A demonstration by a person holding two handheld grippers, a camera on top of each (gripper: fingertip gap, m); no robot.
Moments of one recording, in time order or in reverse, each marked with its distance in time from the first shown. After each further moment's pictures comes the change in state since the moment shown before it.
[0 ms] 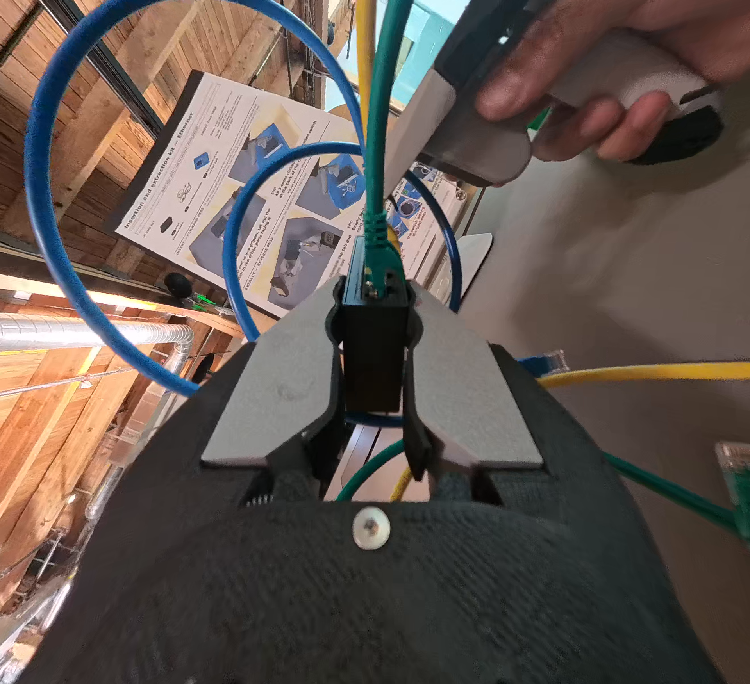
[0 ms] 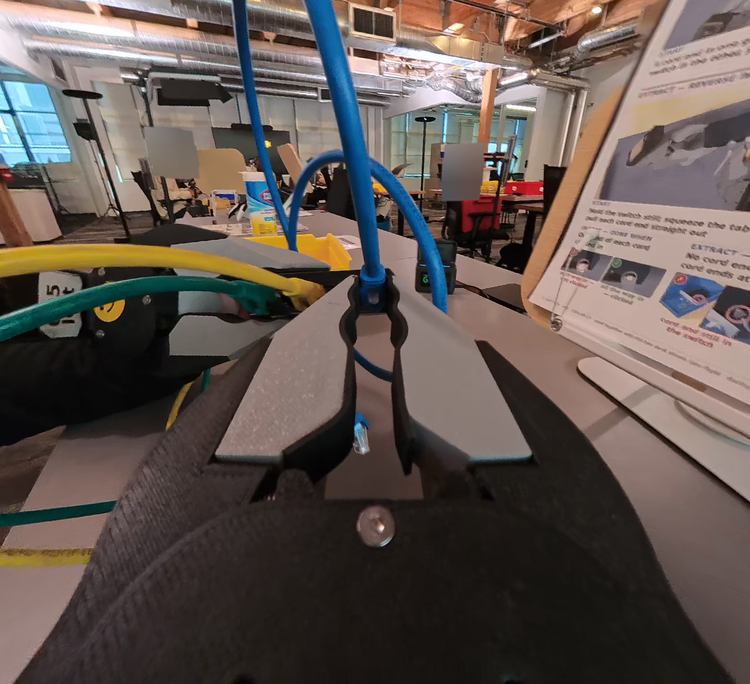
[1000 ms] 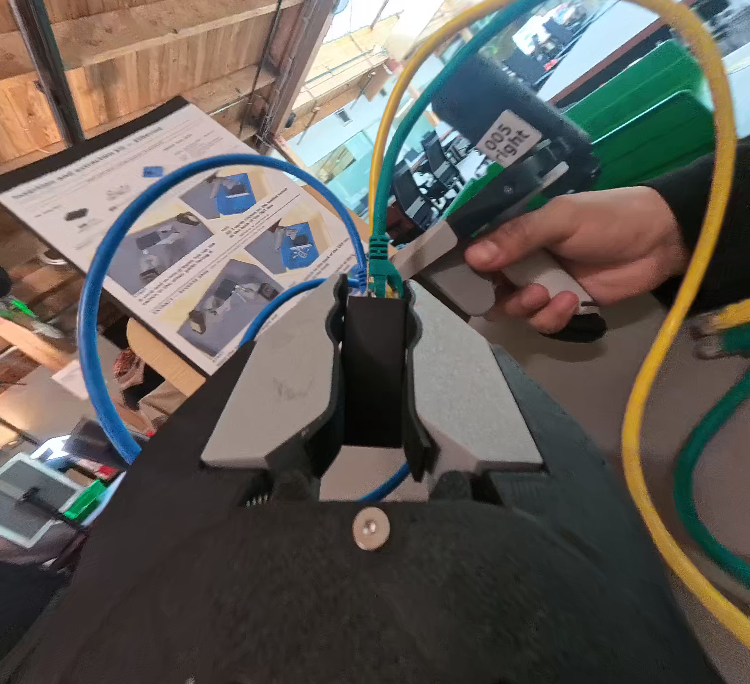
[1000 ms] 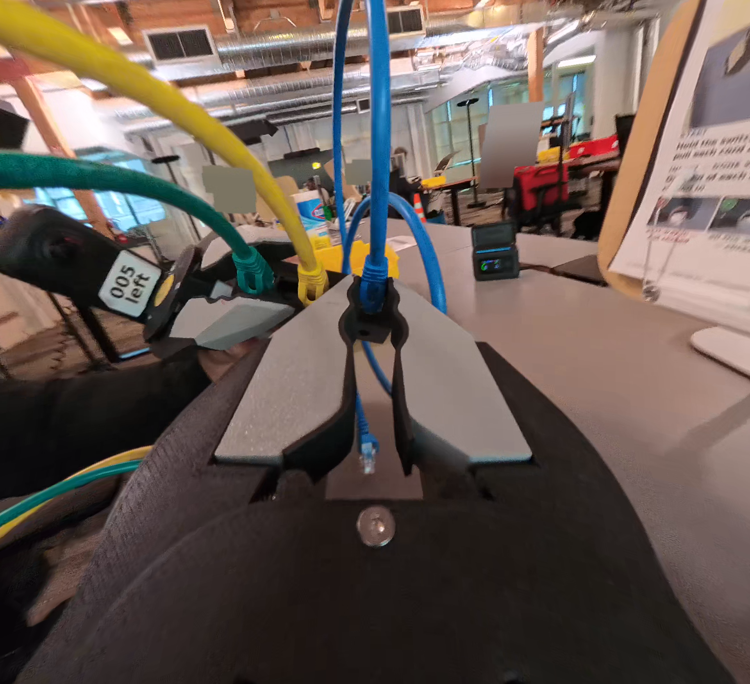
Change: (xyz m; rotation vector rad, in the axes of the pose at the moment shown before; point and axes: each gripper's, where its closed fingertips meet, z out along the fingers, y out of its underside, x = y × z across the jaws) left arm -0.011 -0.038 -0.013 0.246 0.150 -0.424; right arm -0.015 0.007 0.012 0.005 -0.100 0.222
